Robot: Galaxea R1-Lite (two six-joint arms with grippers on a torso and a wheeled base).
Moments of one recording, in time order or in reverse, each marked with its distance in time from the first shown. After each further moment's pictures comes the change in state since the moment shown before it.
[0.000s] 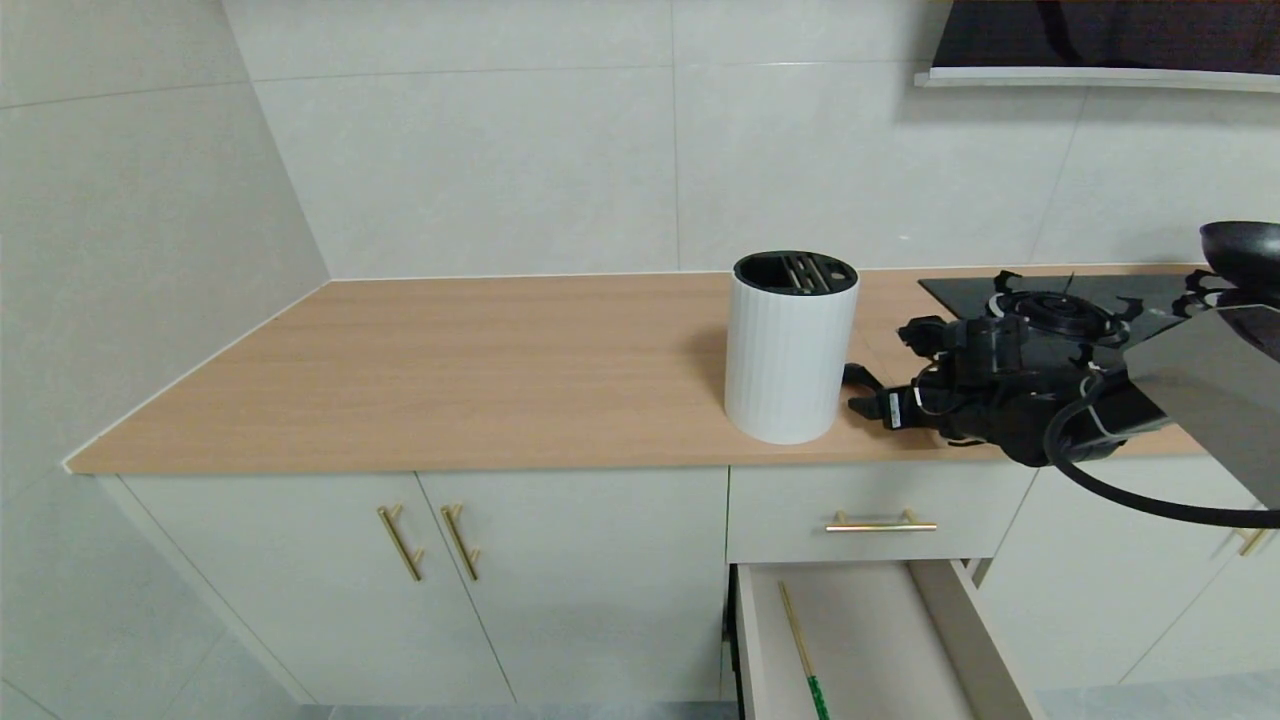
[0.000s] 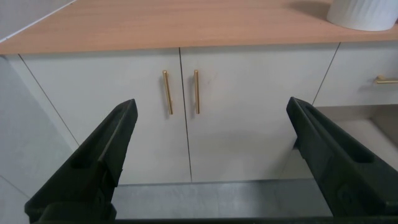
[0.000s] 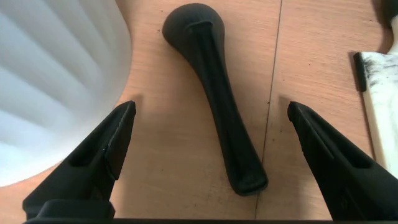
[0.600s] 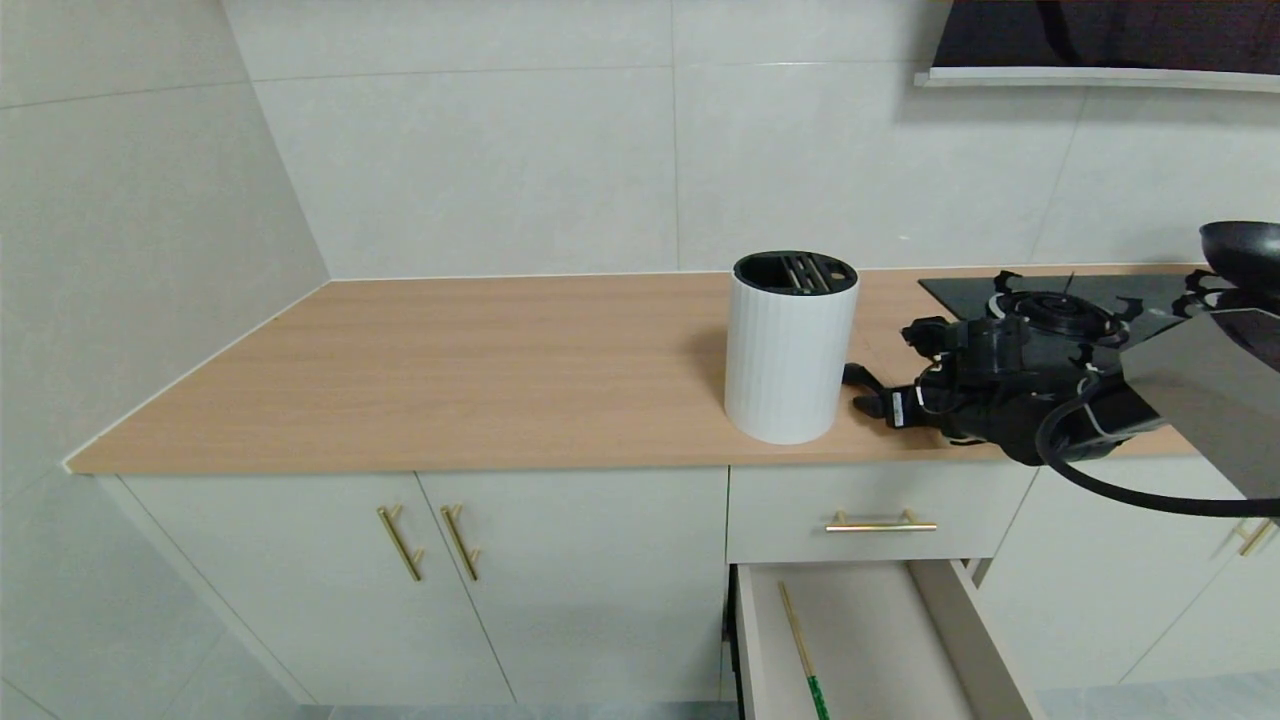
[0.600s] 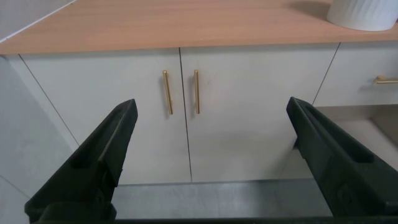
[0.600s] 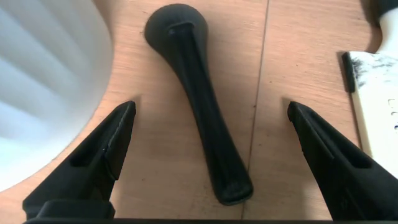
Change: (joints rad) left arm 0.000 0.000 0.000 0.000 0.000 0.000; right arm -0.009 0.024 -0.028 0.000 -0.016 0.002
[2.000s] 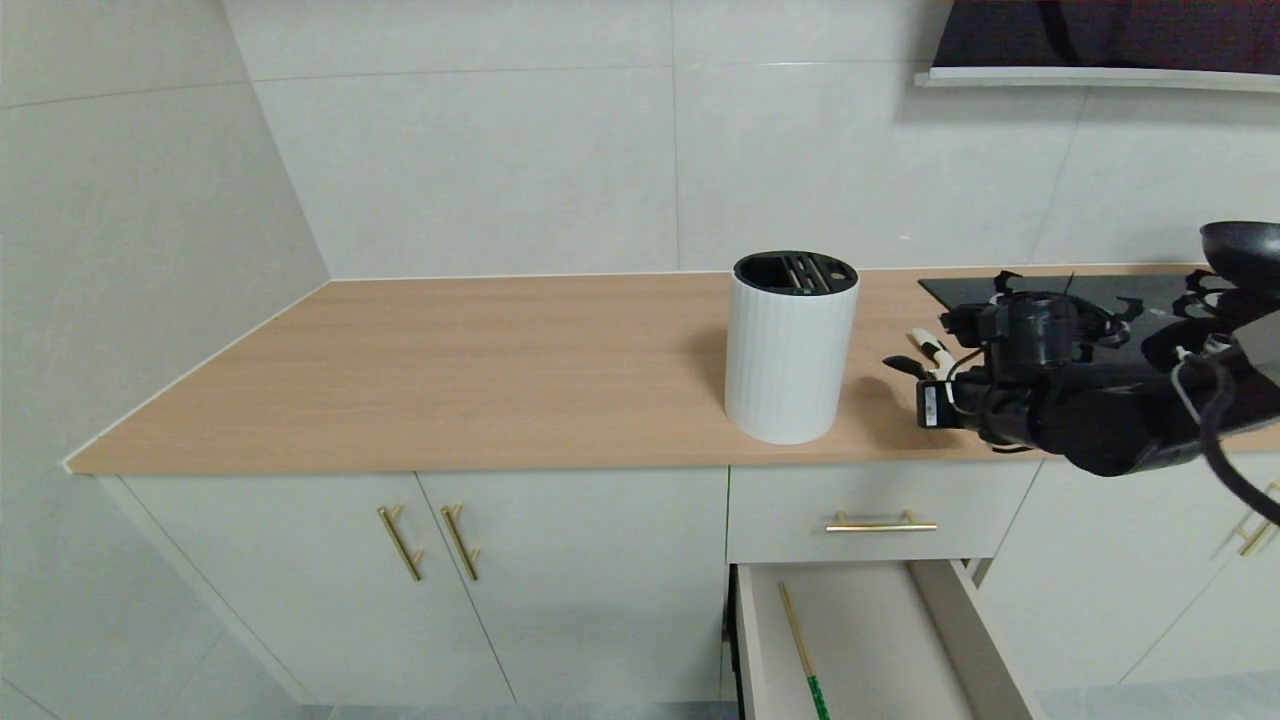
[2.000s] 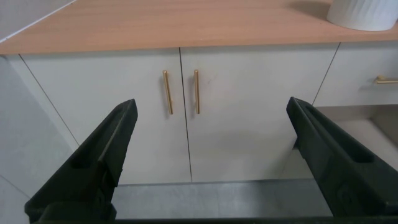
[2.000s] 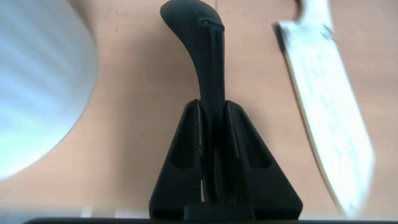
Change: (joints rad) left arm 0.000 0.000 0.000 0.000 0.000 0.000; right arm 0.051 -0.281 0.296 0.028 -0.215 0.107
